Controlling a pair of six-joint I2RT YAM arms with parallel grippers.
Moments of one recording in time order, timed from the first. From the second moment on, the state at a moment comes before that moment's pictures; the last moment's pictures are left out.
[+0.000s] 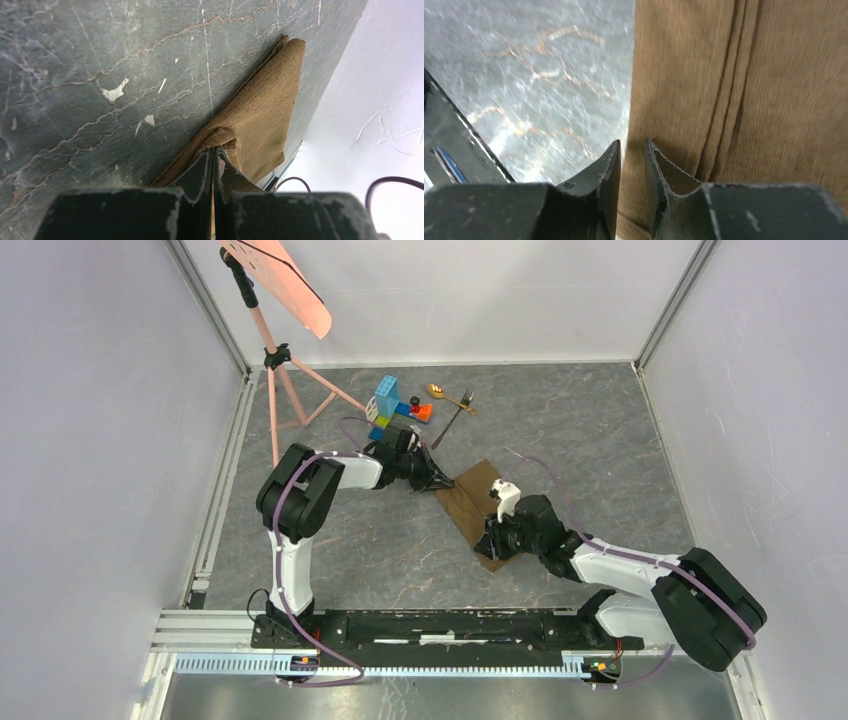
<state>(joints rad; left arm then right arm) -0.51 2.03 1.10 0.16 0.51 -1.02 0.68 1.20 0.34 0.22 -0.26 0.34</state>
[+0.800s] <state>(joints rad) -0.52 2.07 1.23 -0.04 0.52 -0.94 0.64 1.00 0.32 0.01 -0.22 0.34</state>
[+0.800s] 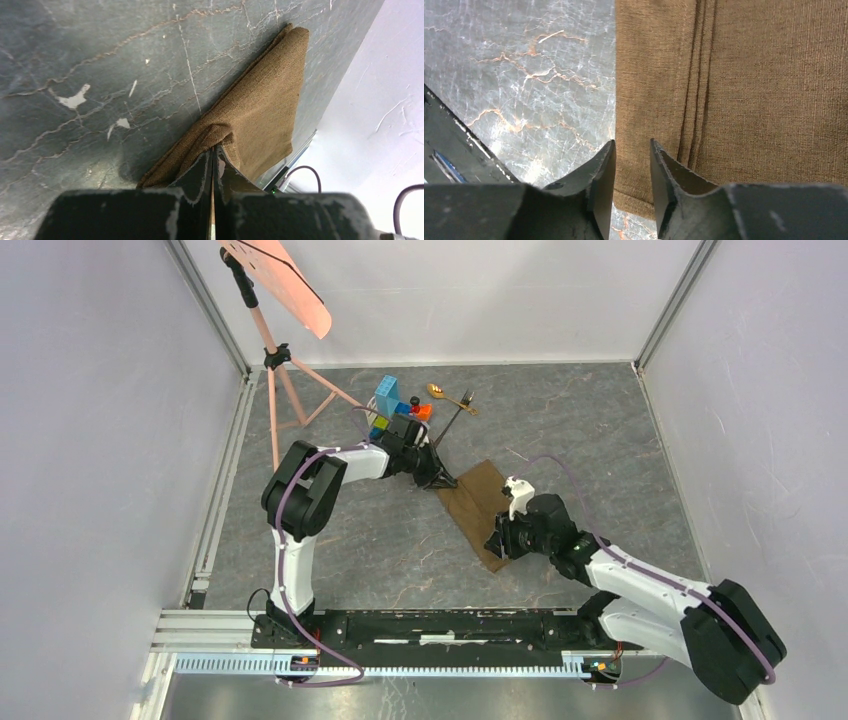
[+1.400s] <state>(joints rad) -0.53 2.06 1.26 -0.02 0.57 -0.97 0.61 1.04 0.28 0.04 -0.16 0.32</state>
